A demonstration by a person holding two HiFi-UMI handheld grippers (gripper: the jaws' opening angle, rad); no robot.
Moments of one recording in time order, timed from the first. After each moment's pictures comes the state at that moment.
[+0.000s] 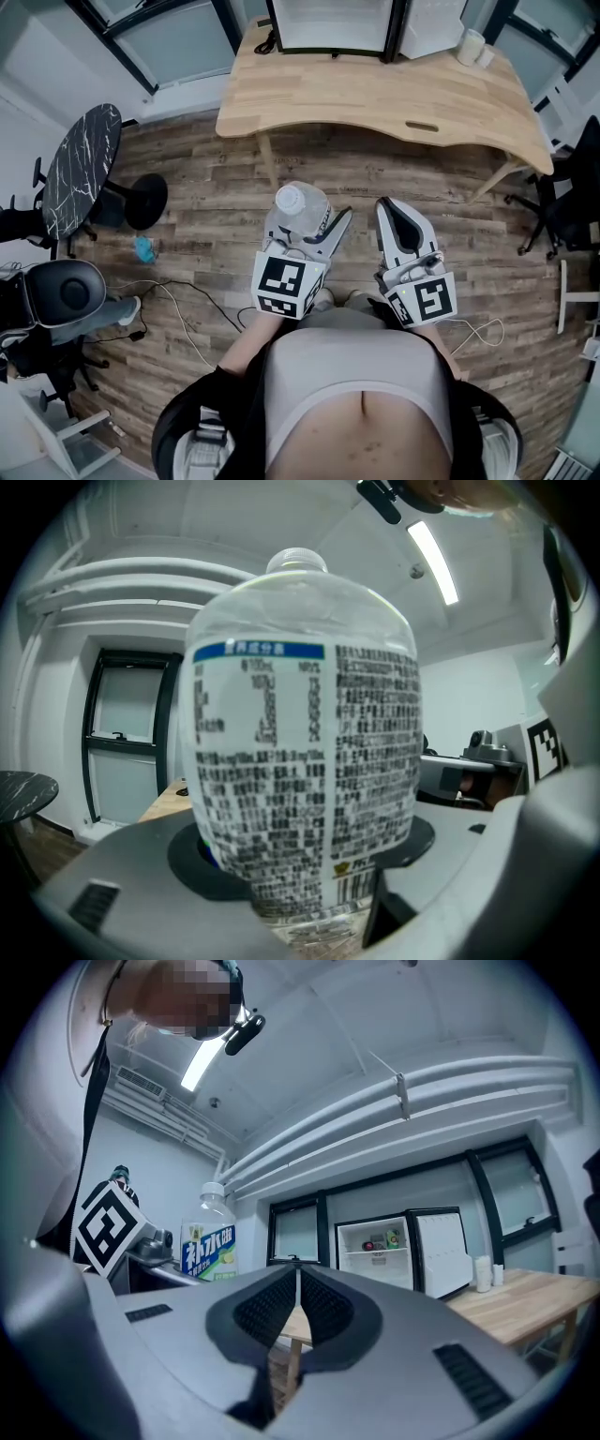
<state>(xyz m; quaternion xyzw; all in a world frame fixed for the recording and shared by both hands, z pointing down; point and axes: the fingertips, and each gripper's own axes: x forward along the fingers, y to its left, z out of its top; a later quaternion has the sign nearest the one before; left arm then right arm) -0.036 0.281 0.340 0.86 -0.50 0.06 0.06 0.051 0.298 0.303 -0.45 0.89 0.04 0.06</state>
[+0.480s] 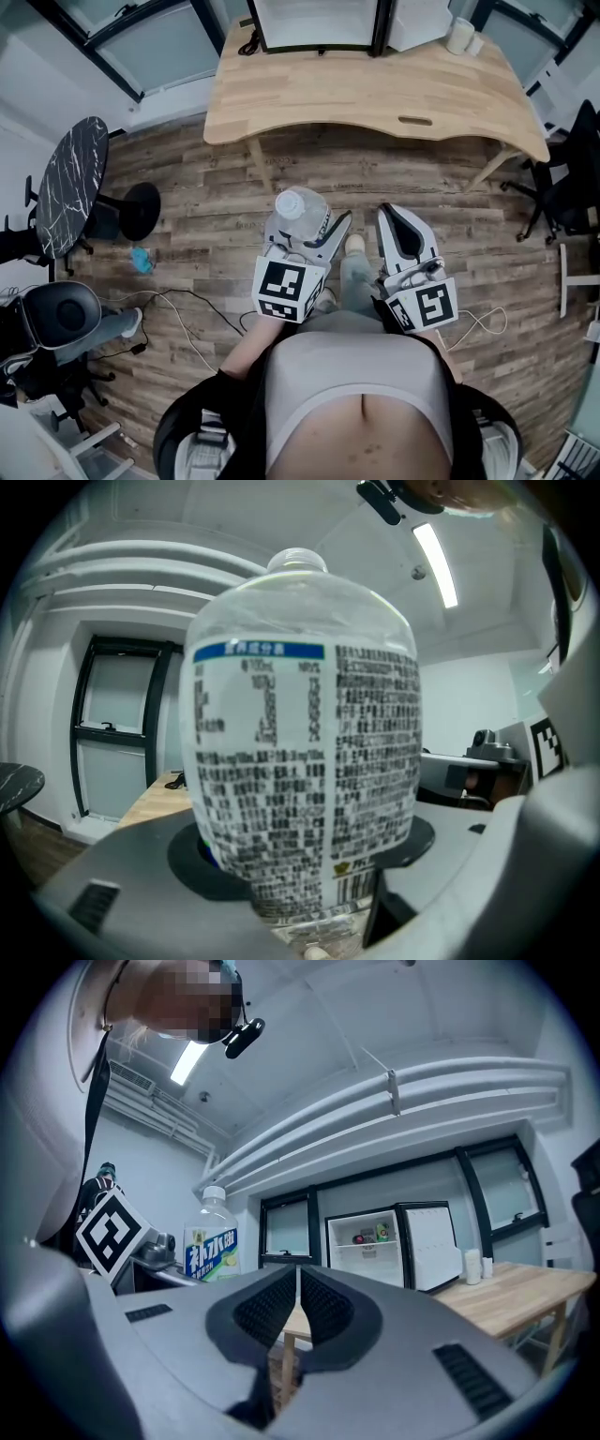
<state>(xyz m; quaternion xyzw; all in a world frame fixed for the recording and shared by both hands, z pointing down) -0.031 0.264 0.357 0.87 -0.47 0.07 0.08 0.057 0.289 0.317 -0.47 0.88 0.02 0.06</state>
